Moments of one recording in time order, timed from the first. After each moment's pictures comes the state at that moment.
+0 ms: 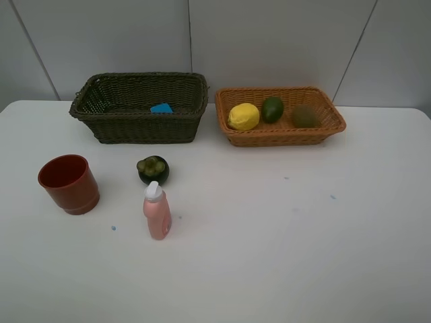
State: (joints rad) left arm 0.00 -0.01 -0.50 -0.05 1.07 -0.04; right arm 0.37 0.10 -0.53 0.04 1.08 -0.22
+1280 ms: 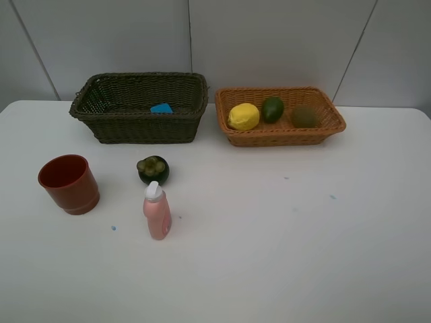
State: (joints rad) left arm 0.00 -0.01 -0.50 -0.05 1.07 -0.04; right arm 0.04 0.00 -0.53 0.02 1.08 -0.20
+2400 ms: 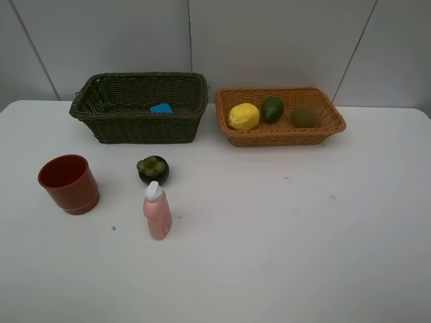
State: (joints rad) left arm 0.00 -0.01 -0.50 -0.05 1.07 -0.04; right arm 0.00 0.00 -0.53 -0.12 1.07 0.05
